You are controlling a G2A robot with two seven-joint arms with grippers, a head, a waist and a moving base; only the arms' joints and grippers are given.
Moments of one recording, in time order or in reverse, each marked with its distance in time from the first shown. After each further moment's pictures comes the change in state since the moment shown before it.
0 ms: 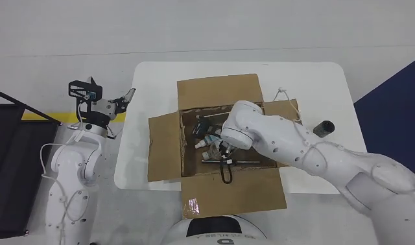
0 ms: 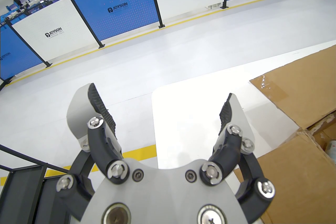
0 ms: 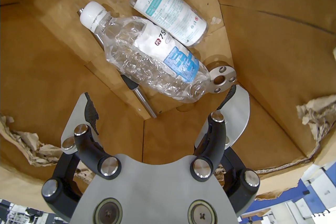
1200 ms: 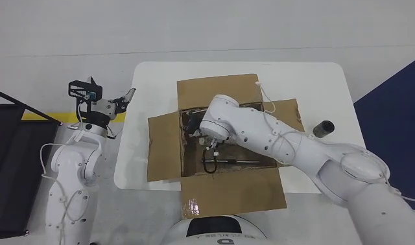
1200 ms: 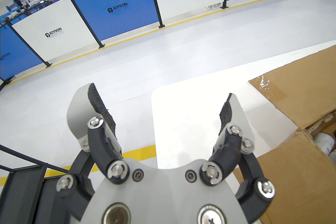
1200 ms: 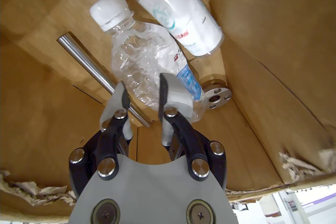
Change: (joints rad) left arm 0.000 0.000 0.000 0.000 0.000 0.000 0.000; right arm 0.054 -0.173 -0.039 0.253 -0.034 0.007 0.022
